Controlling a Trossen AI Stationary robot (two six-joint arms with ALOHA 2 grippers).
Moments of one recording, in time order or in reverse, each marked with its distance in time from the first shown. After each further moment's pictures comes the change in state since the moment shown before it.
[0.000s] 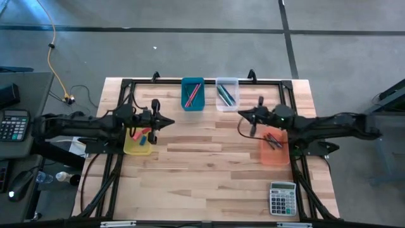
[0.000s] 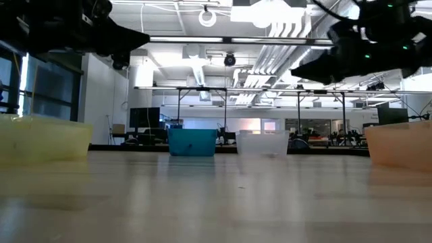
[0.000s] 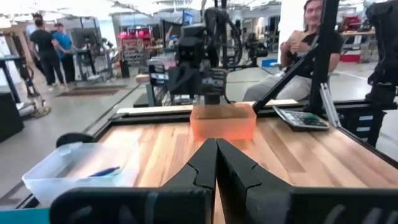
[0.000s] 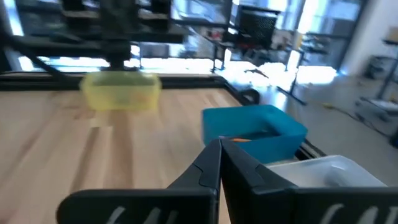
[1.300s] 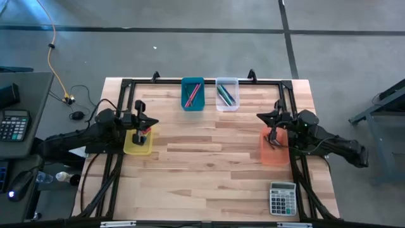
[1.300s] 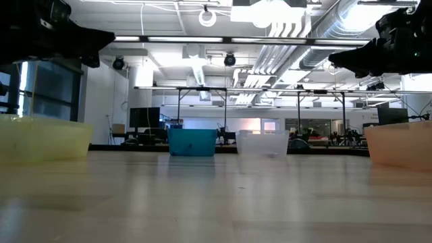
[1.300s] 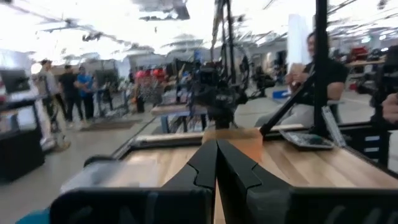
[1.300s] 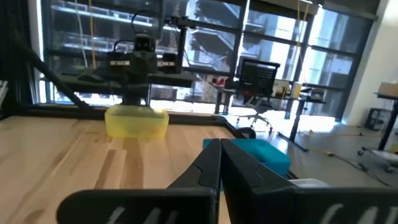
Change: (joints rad) left arm 0.116 -0.655 -0.191 -0.290 0.079 -0.012; right arm -0.133 -0.916 -0.173 -0.543 -0.190 -0.030
